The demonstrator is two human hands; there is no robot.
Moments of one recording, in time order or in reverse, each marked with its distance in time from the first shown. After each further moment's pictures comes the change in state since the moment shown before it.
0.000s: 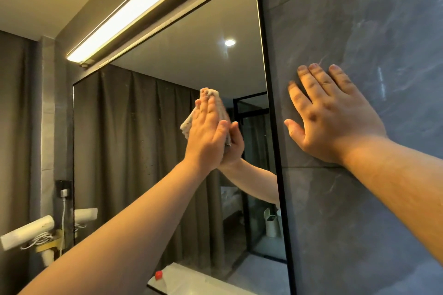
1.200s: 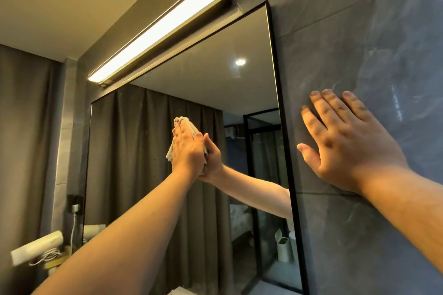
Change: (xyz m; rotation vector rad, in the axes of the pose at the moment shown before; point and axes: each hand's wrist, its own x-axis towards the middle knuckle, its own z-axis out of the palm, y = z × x) left_hand 0.022 -0.074 -0.020 0.001 0.026 -0.461; right_hand -0.001 0.000 0.000 0.056 -0.001 -0.008
